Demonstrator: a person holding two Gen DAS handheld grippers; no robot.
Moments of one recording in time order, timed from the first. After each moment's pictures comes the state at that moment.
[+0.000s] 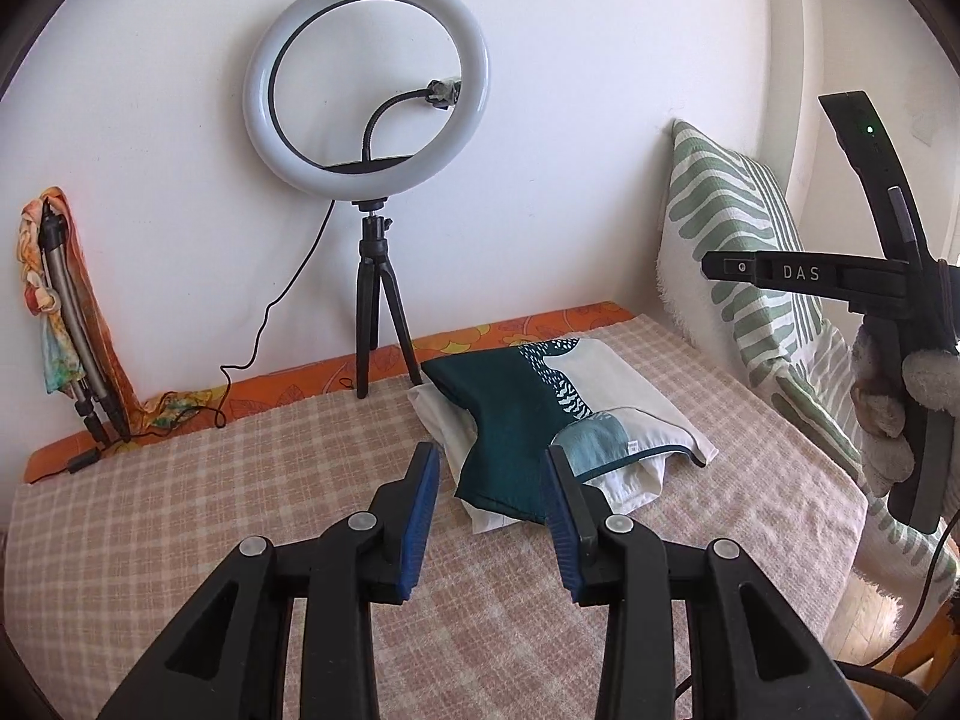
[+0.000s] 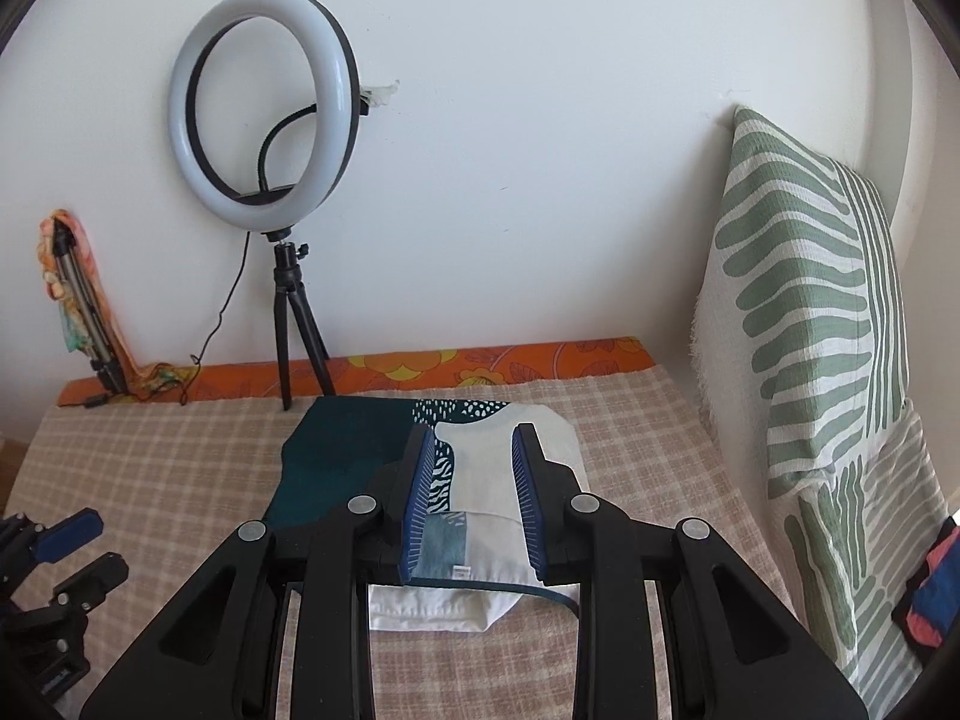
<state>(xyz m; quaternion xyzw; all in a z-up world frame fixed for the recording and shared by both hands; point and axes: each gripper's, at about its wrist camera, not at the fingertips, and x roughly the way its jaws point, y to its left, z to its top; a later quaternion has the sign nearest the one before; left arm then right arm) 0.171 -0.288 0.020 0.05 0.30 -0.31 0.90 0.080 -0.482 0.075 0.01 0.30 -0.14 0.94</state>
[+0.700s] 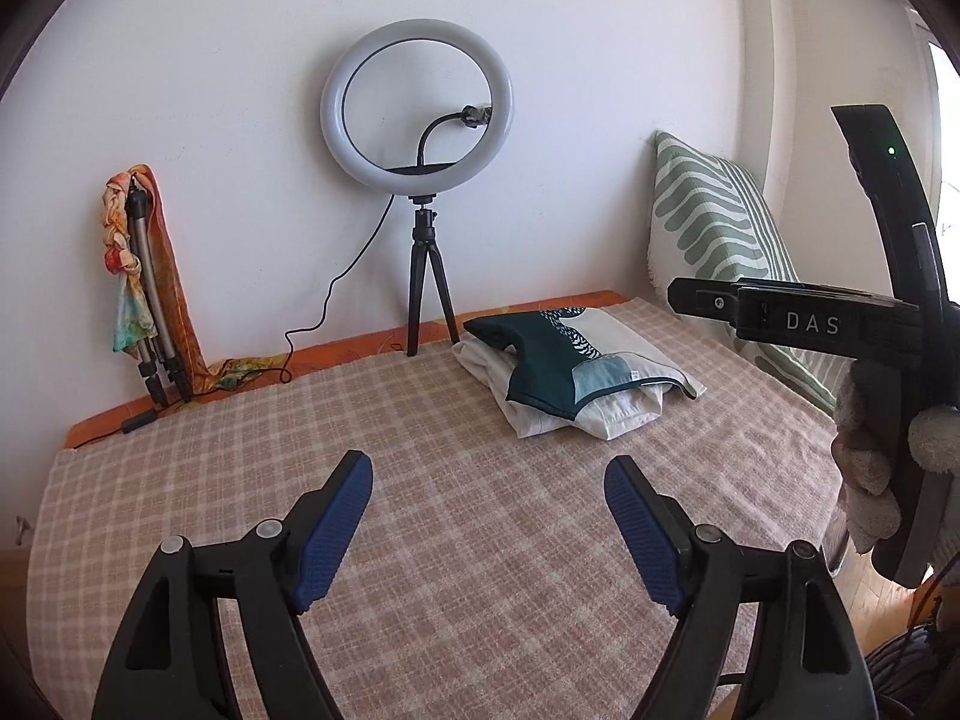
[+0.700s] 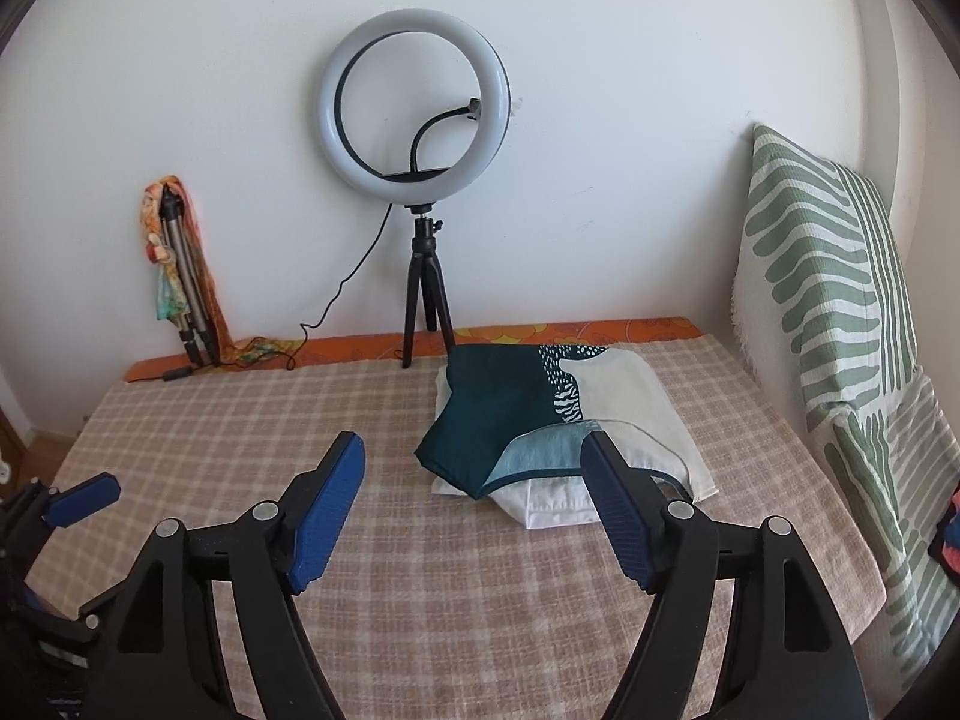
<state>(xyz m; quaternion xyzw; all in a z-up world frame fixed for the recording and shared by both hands) 0.094 -0.181 0.003 0.06 0.28 -0.32 0.90 -0.003 -0.344 0.045 0.03 0.26 -0.12 0.96</state>
